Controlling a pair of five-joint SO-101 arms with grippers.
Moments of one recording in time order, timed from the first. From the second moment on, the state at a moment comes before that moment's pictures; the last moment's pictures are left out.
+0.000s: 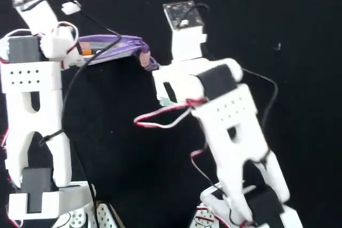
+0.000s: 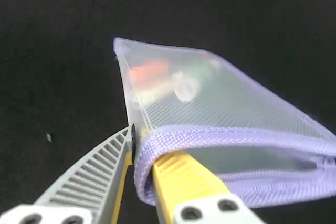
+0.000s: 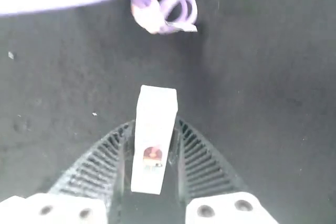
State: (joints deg) left arm -7.5 -11.1 -14.9 89.1 14.1; right arm -26.3 -22.2 0.4 89.2 -12.6
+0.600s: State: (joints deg) left arm 2.3 -11.0 -27.6 100.5 14.8; right arm -26.3 -41.8 14.0 63.7 -12.6
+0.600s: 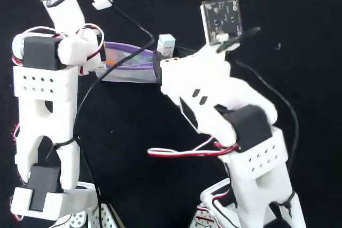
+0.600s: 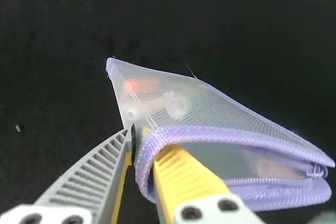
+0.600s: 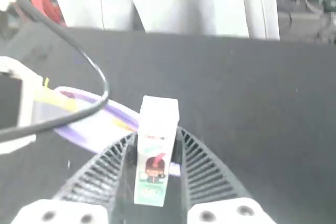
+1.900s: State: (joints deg) left arm 2.2 -11.1 -24.5 100.2 15.0; right arm -30.9 -47.1 61.8 -10.5 -12.6
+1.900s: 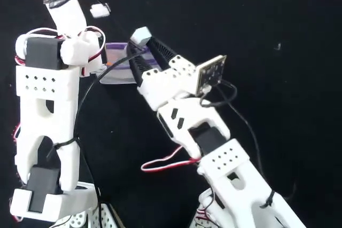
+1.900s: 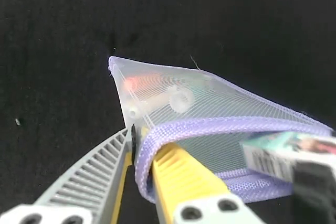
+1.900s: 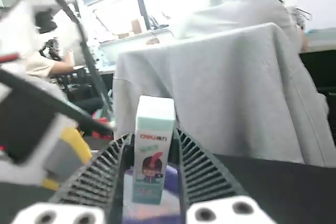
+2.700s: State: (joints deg) left arm 2.5 -11.1 -24.4 100.1 15.1; right arm -32.4 -49.3 62.5 -0.6 -3.0
